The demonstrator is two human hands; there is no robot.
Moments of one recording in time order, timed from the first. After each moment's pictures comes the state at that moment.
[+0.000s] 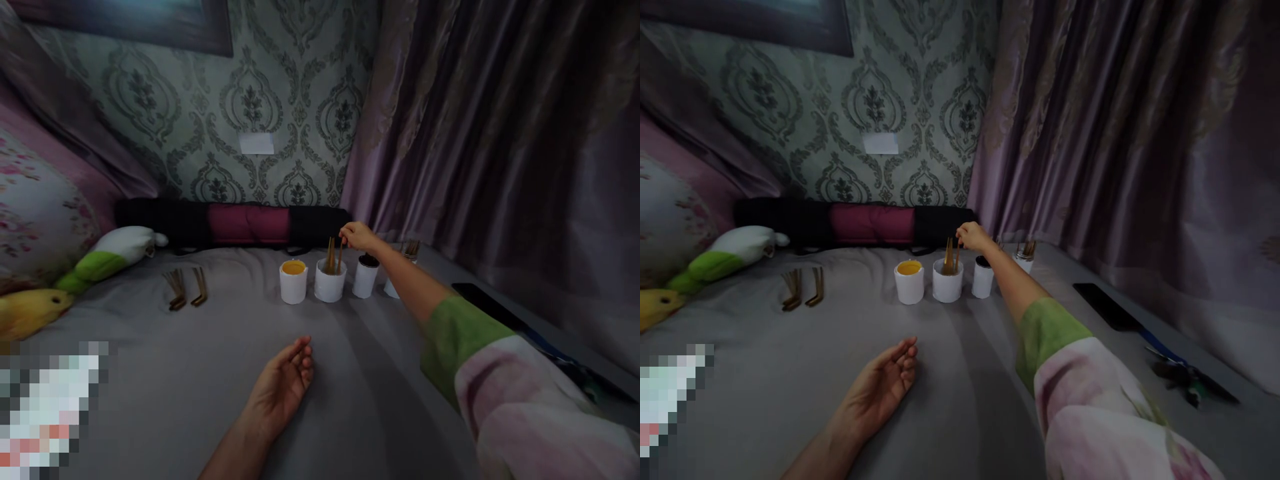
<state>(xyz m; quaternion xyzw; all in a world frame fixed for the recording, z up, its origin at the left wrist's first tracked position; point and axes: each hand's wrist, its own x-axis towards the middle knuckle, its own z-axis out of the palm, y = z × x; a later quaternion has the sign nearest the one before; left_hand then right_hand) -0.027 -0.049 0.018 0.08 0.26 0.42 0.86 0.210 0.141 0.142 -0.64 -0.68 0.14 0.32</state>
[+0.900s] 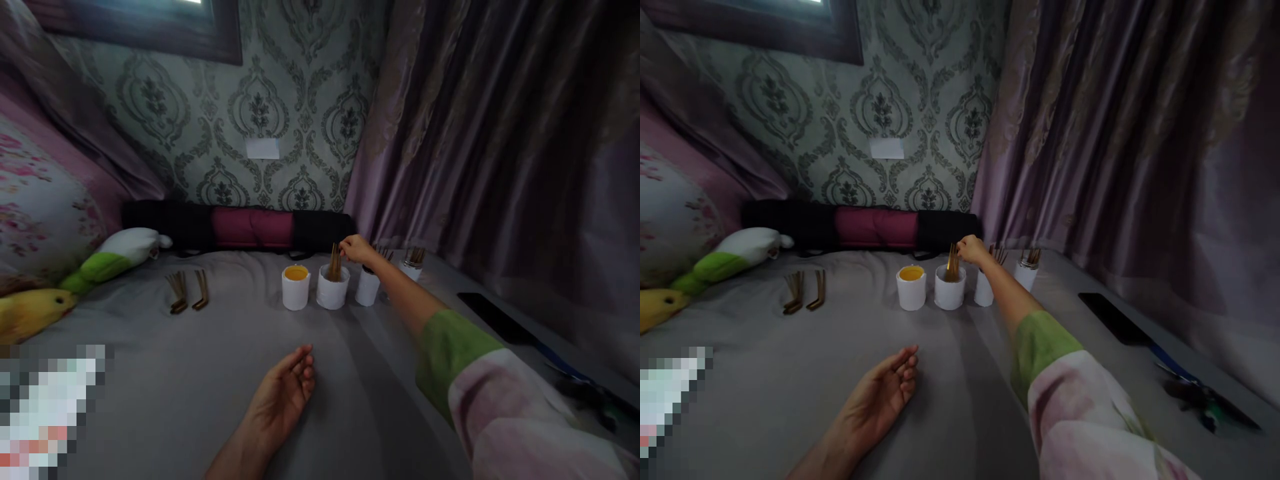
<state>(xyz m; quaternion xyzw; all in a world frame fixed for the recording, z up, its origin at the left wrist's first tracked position) -0.026 -0.049 0.020 0.07 0.27 0.42 0.86 0.200 0.149 0.121 -0.69 -0.63 0.17 0.30</state>
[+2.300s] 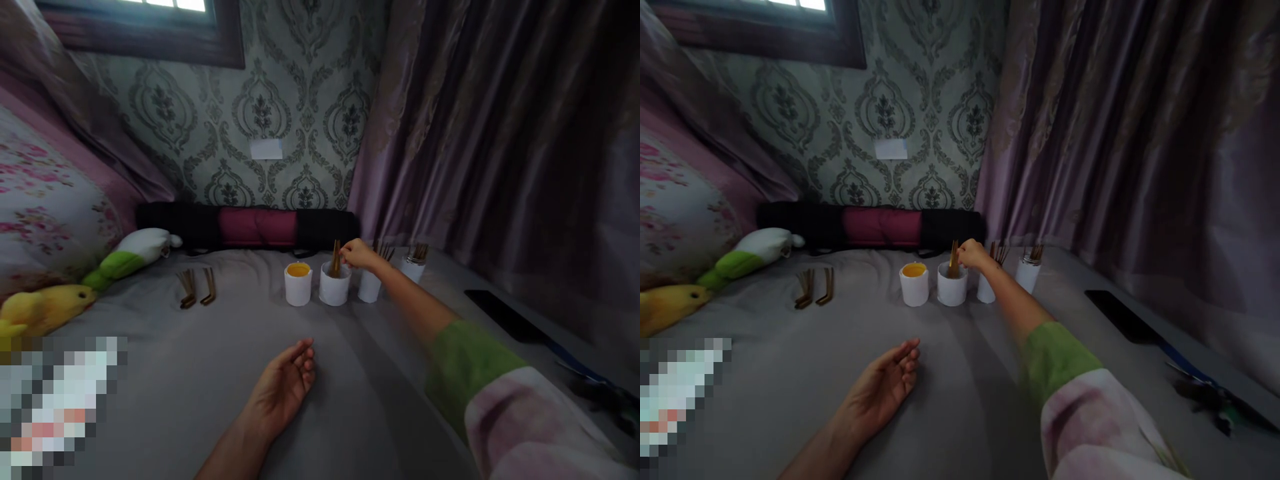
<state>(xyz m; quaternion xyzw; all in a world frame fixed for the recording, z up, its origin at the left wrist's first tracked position) -0.025 -0.048 0.019 0.09 0.26 0.42 0.86 0.194 0.123 0.117 -0.67 -0.66 0.21 0.28</state>
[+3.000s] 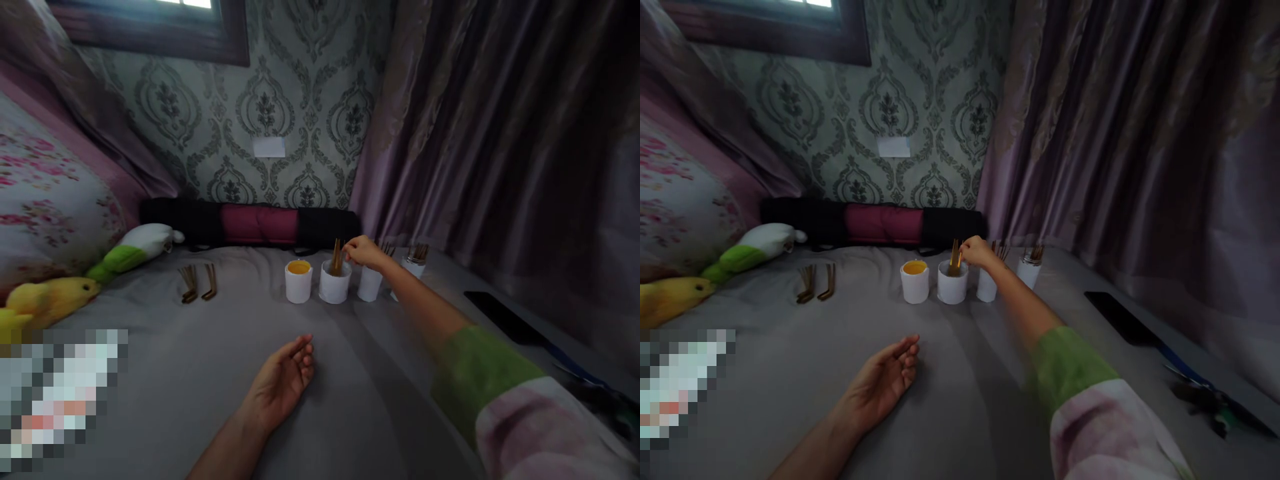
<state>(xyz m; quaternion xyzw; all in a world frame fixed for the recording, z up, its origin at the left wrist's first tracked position) -0.026 -0.049 0.019 0.09 0.27 0.42 0.86 0.198 0.113 0.125 -0.67 -0.65 0.19 0.30</state>
